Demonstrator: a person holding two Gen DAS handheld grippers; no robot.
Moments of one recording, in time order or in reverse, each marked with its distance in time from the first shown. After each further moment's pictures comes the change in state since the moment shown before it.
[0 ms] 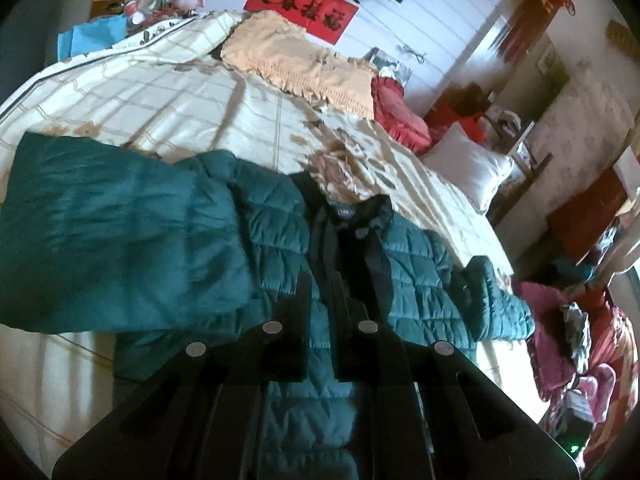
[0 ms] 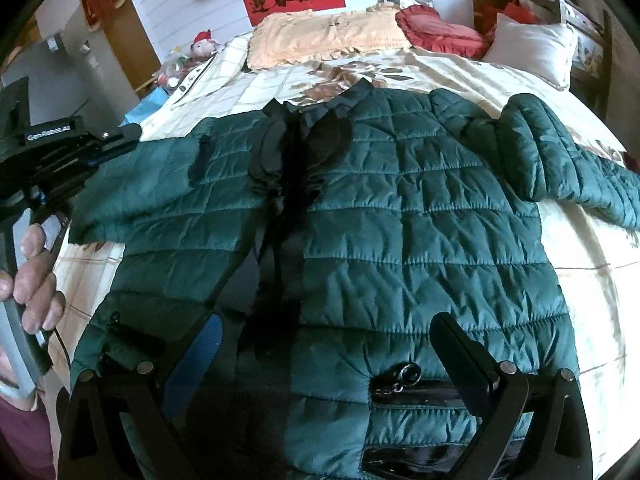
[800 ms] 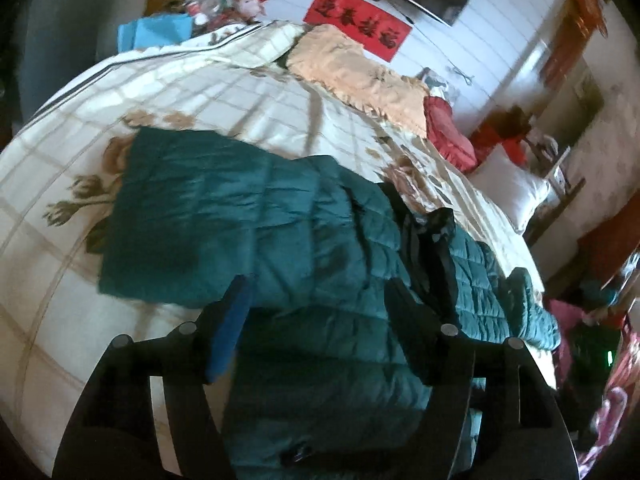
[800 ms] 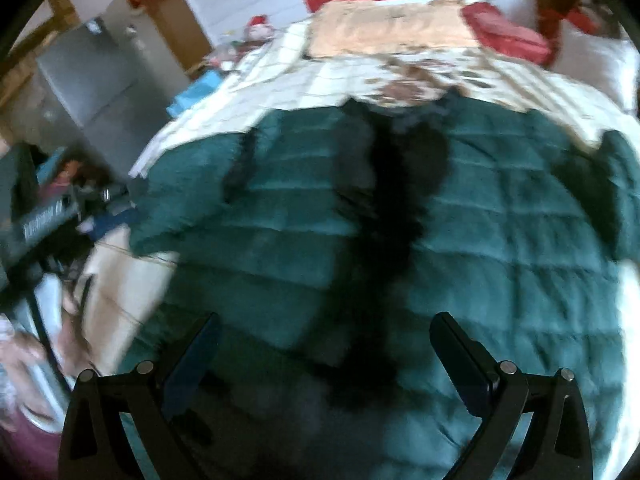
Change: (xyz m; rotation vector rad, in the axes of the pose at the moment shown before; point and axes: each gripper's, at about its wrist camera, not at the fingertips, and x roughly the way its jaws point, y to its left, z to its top) left arm -0.061 0.084 -0.019 -0.093 -0.043 0.129; right arm 0.040 0.056 0.049 -0.102 0.052 0.249
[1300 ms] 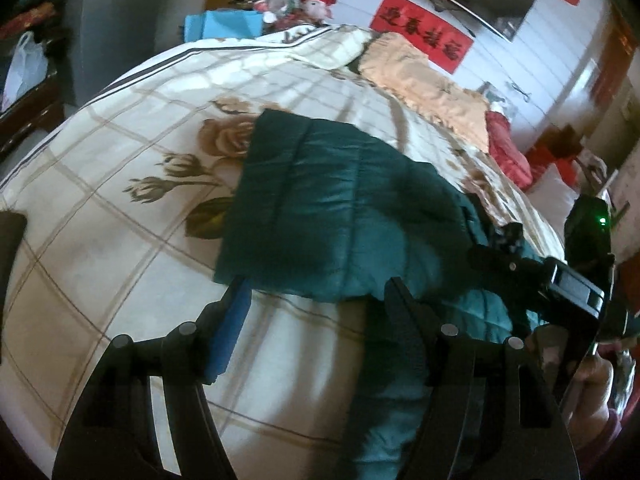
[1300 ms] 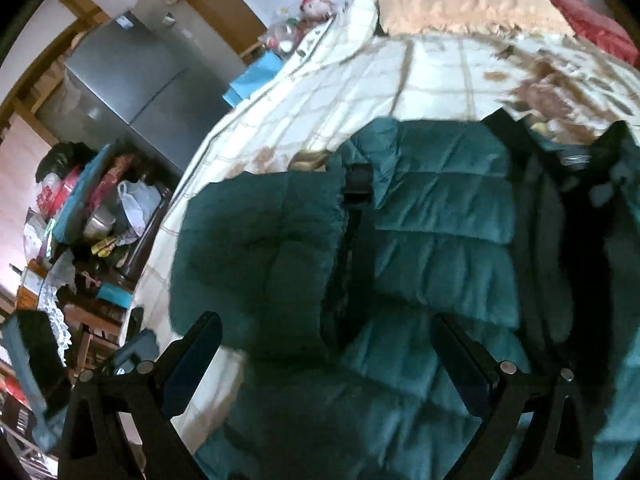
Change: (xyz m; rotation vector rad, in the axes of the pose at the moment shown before) left arm -0.008 0.075 -0.013 -0.082 -0.035 0.187; right arm 0.122 0.053 0.092 0.010 0.112 0.231
